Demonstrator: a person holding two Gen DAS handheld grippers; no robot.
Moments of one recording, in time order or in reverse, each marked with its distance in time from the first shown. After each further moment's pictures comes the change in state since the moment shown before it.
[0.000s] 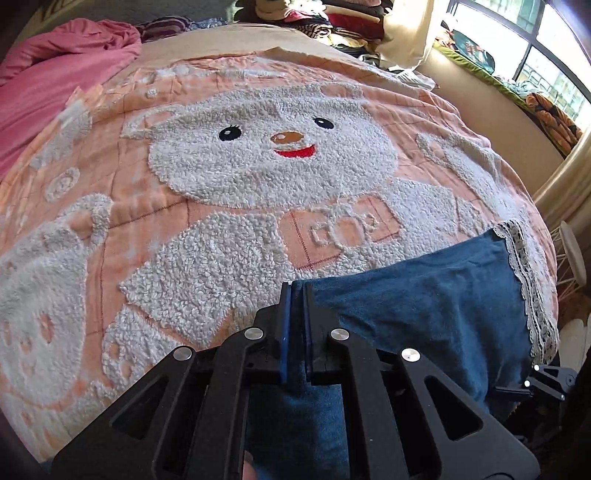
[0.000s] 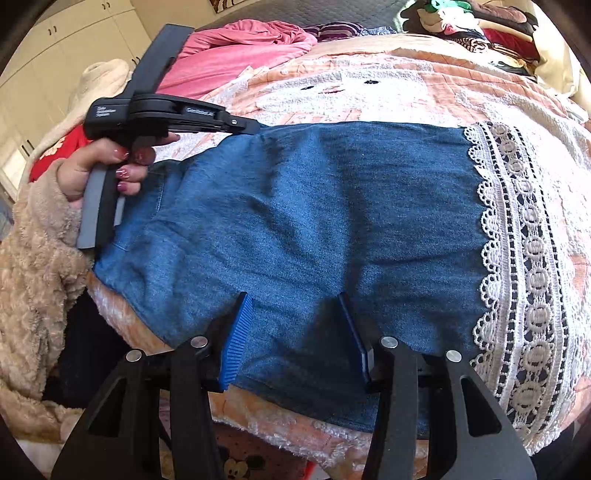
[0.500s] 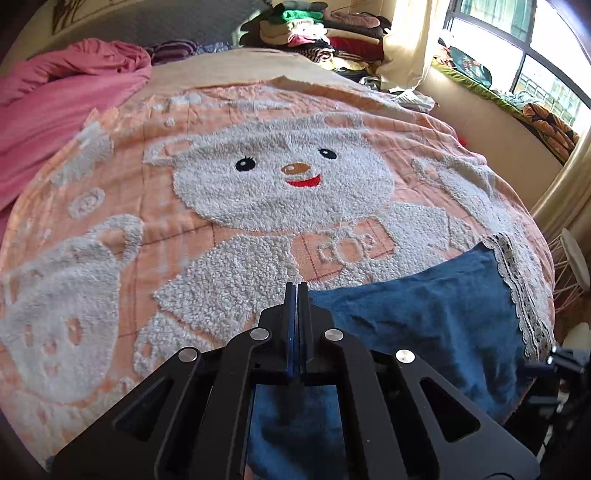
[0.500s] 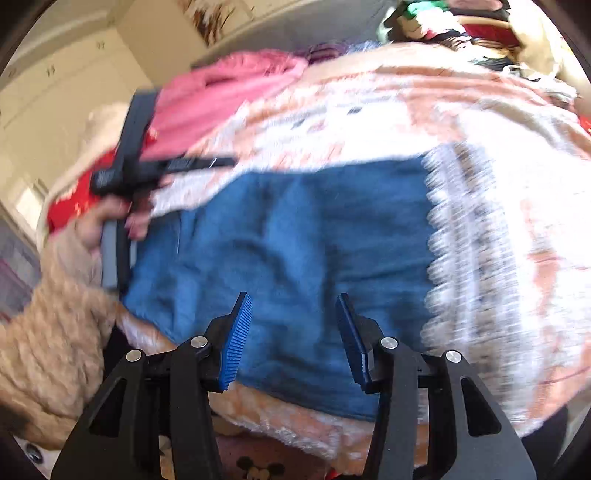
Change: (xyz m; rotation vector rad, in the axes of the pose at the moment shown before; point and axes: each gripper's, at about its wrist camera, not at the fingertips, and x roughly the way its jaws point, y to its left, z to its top) left arm -0.047 -0.001 -0.012 0.024 -0.113 0.026; right arm -0.055 -0.032 0.007 0.119 -0.140 0.040
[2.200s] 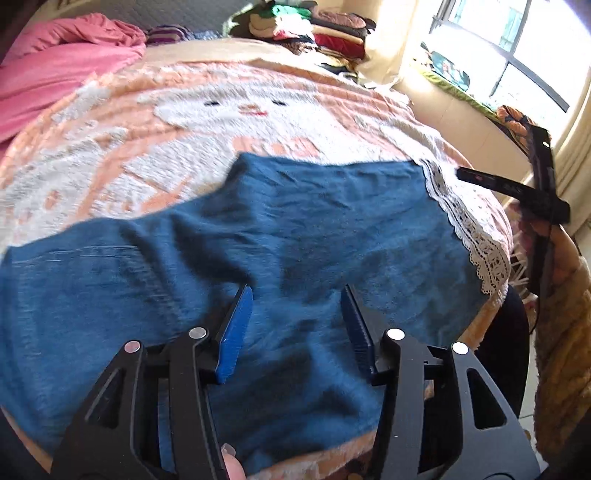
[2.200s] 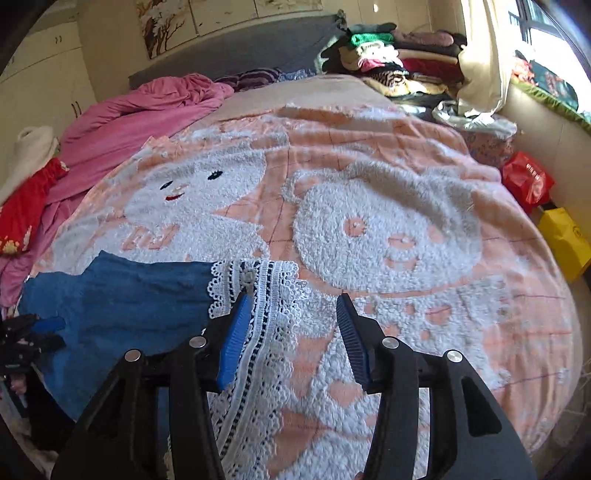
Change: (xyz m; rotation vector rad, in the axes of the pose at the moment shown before) left arm -0.042 -0.040 -0.103 -0.071 0.005 -0.099; right arm -0.021 -0.104 0.079 -0.056 -0.075 -0.310
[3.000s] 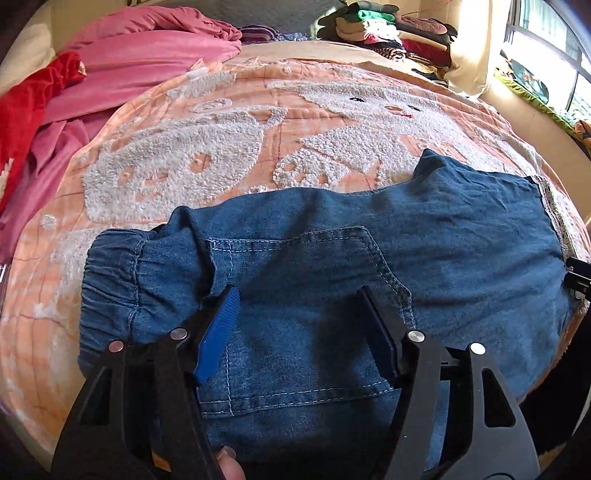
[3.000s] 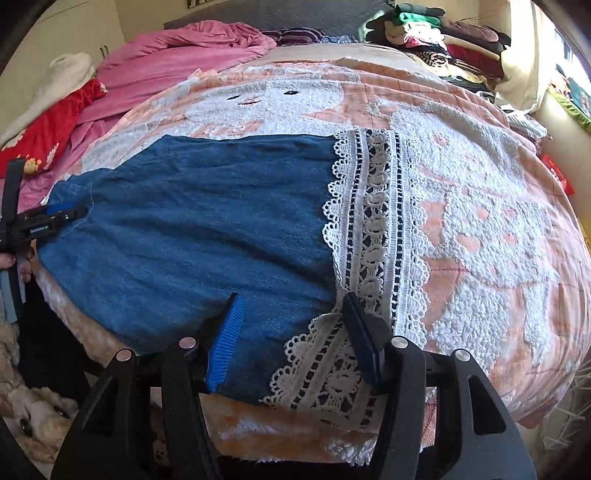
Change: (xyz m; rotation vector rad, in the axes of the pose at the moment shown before) left arm -0.016 0.094 -0.023 -0.102 0.002 0.327; right arm 0.006 0.082 -0.085 -0.117 0.173 0.045
